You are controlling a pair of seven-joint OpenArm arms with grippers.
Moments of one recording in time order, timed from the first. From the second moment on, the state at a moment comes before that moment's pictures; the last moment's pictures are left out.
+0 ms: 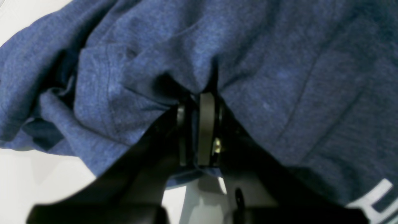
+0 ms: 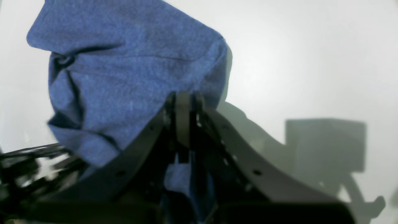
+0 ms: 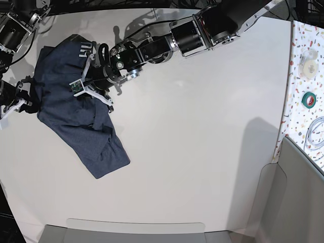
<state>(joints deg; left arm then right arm) -22.3 7.9 64.0 67.9 -6.6 0.7 24.5 13.0 27.4 39.6 67.0 49.3 36.3 -78.7</state>
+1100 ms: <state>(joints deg) 7.3 -6.6 25.9 110.4 -6.3 1.3 23.5 27.1 23.8 39.8 57.4 40.9 36.1 -69.4</state>
